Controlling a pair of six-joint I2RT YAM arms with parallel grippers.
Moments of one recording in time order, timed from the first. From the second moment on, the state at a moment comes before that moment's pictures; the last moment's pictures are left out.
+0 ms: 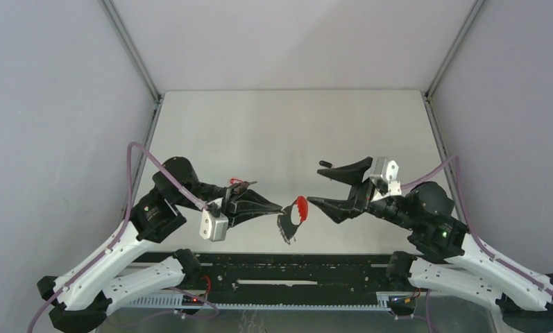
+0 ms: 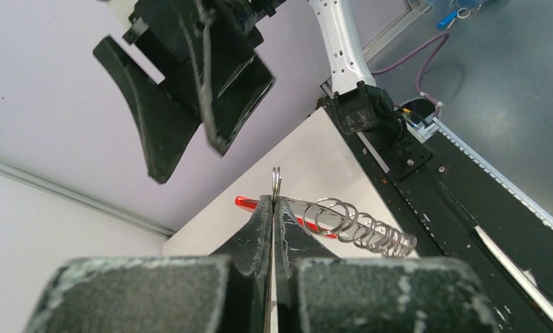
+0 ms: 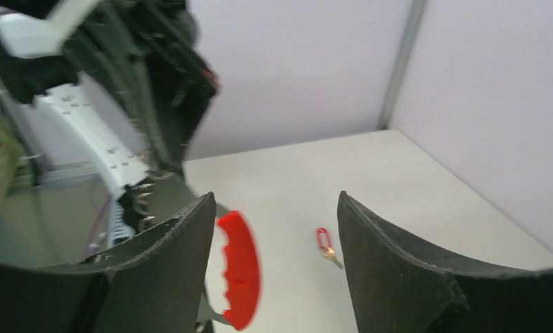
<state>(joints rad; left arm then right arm) -0.84 0.77 1.00 -0.23 1.00 0.72 1.06 0.63 0.84 0.04 -0.20 -0.03</state>
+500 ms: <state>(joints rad) -0.63 0.84 0.94 -0.11 0.95 0.40 0.54 1.00 0.84 -0.16 -0.06 0.38</state>
